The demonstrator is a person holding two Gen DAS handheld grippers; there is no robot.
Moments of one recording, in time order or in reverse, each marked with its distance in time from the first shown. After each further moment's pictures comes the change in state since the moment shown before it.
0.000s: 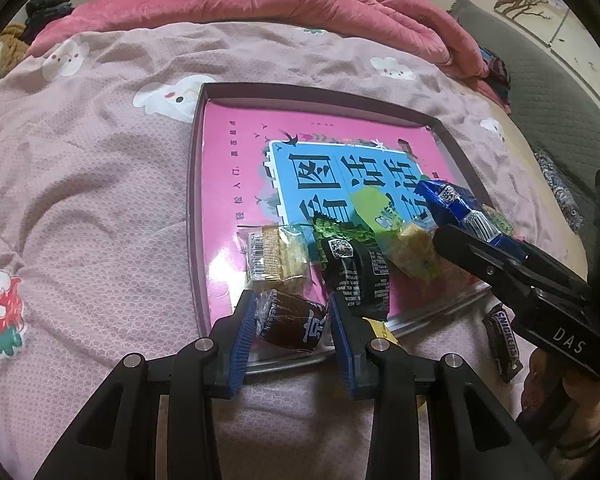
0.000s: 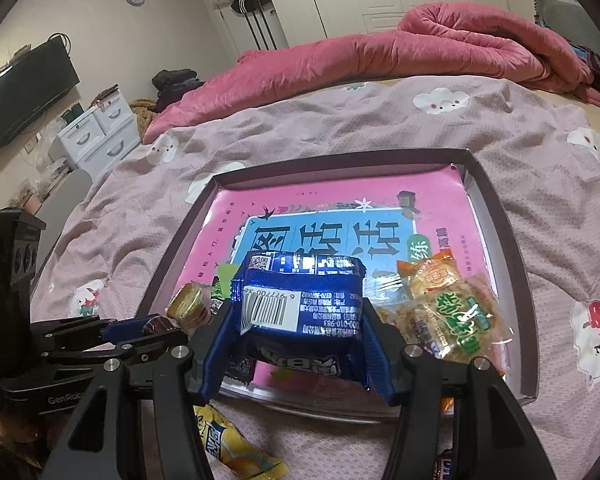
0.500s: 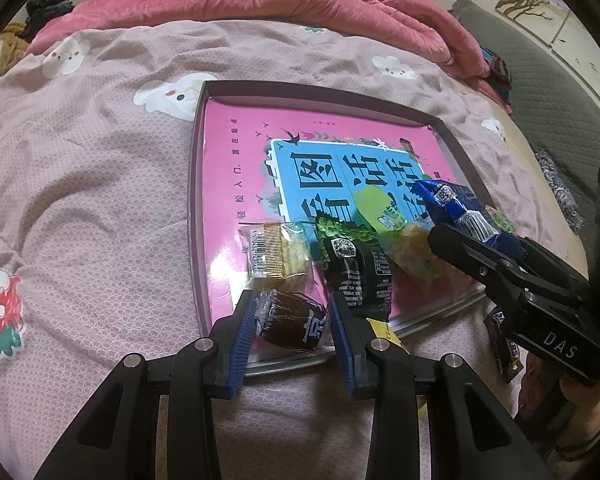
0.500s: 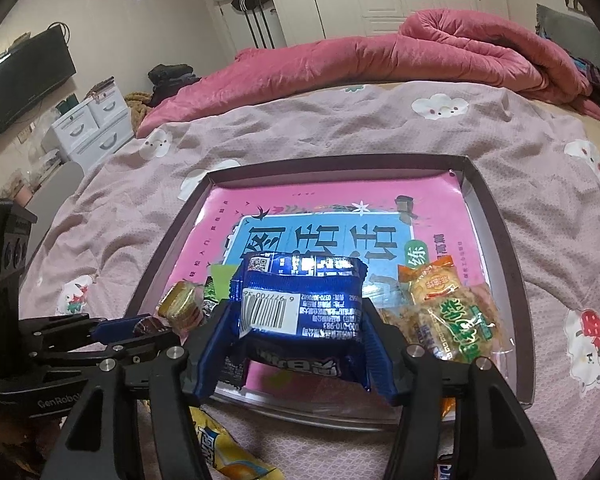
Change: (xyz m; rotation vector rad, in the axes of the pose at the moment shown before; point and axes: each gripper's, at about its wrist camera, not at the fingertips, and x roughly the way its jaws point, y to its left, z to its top) left arm 0.001 0.002 0.001 -0.003 0.005 0.001; right arm 0.004 0.007 0.000 -0.032 0.001 -0.051
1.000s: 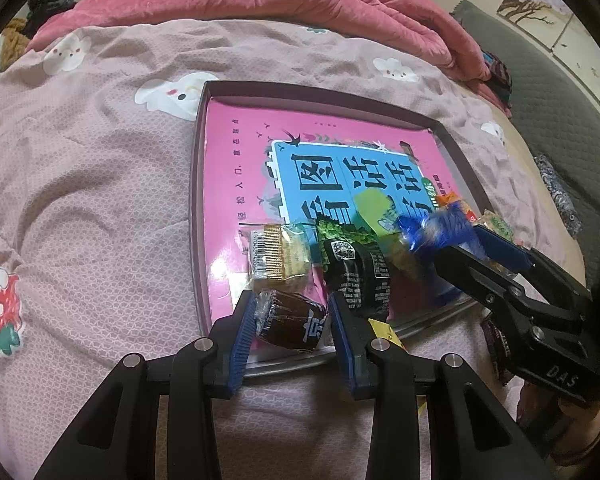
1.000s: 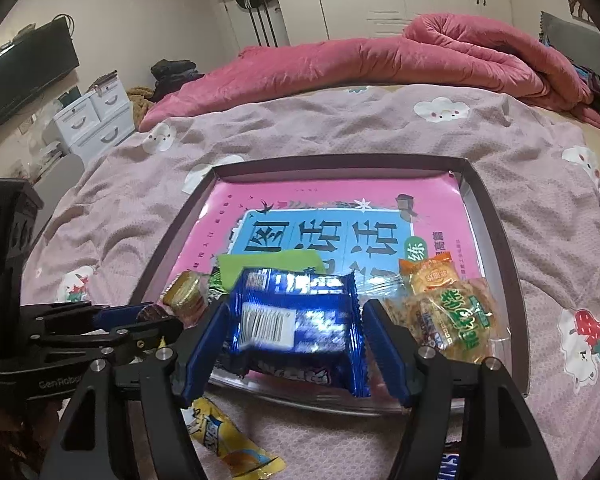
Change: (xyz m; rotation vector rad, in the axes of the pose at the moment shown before) left arm 0.000 0.002 0.001 -0.015 0.000 -0.013; right arm -0.011 0.006 -0.005 -0.024 -0.006 -0.004
